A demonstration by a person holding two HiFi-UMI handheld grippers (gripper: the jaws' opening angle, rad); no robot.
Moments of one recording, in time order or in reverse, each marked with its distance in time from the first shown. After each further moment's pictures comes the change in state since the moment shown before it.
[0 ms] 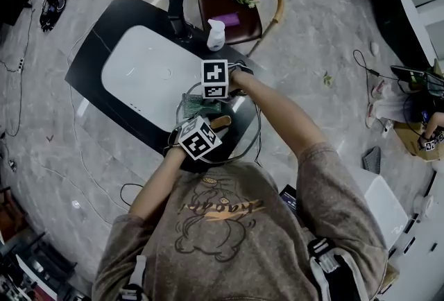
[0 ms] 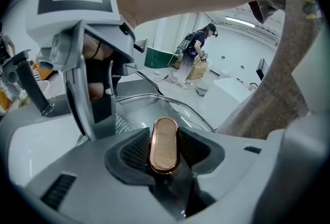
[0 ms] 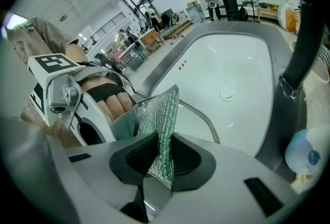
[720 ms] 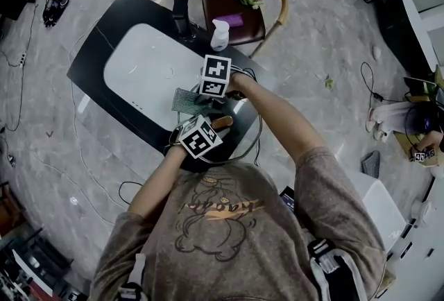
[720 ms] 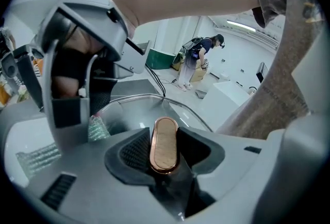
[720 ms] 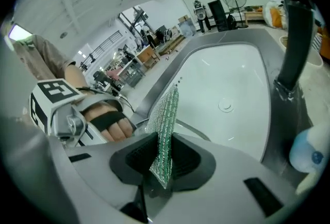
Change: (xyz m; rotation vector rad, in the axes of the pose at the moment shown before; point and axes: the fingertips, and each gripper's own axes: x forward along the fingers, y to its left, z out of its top) left arm 0.000 0.000 0.000 -0.025 -0.021 -0.016; right arm -0.004 -0.002 0.034 0.081 -0.165 0.014
